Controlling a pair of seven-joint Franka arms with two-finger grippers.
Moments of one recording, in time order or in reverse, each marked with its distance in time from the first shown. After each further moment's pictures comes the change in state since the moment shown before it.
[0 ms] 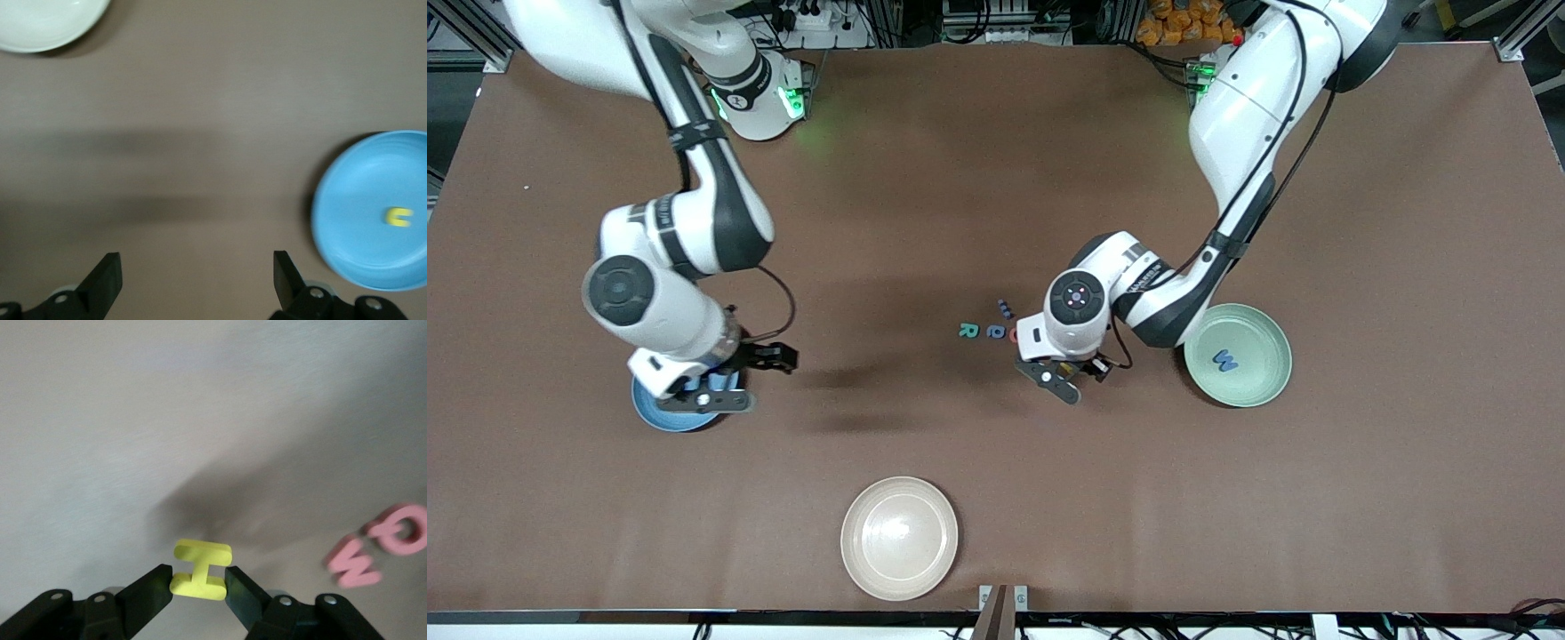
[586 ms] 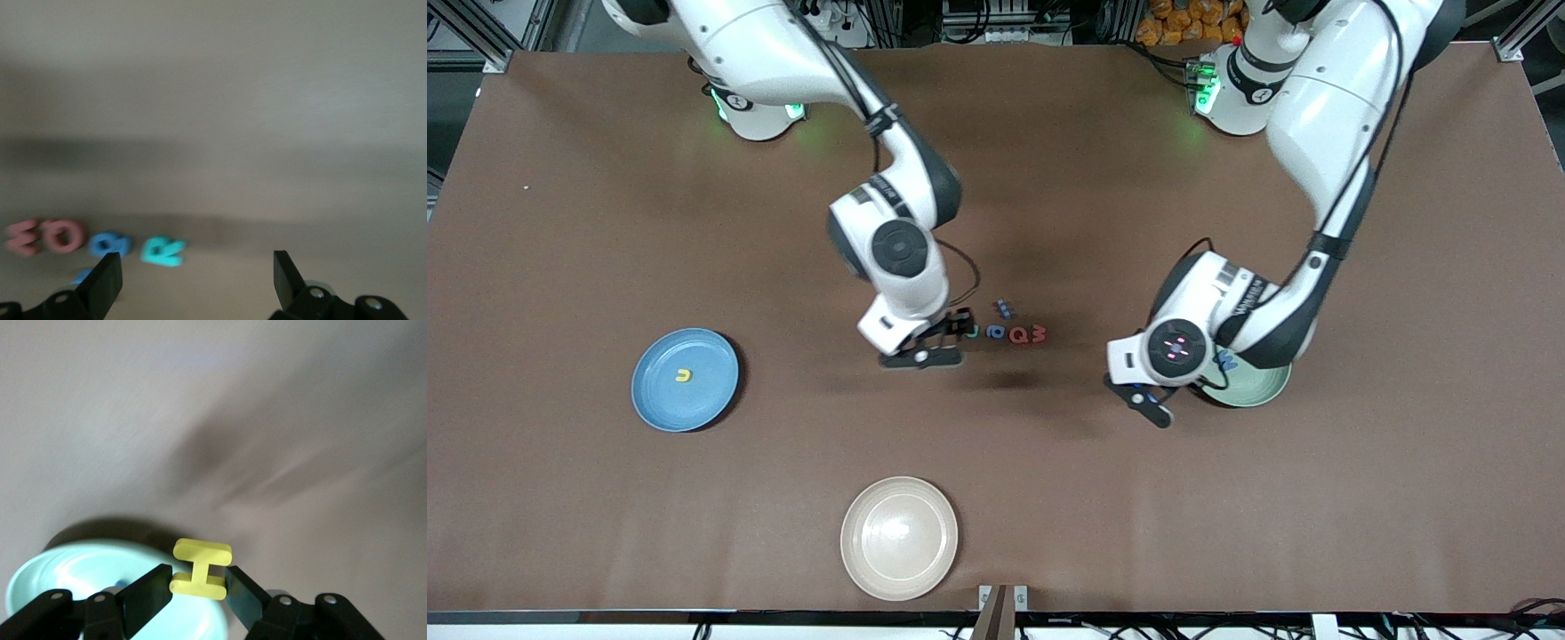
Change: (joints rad) left arm 0.207 -0.084 0.002 -0.043 0.000 -0.232 0.265; right arm 0.383 0.220 0.001 0.165 0.000 0.085 0.341
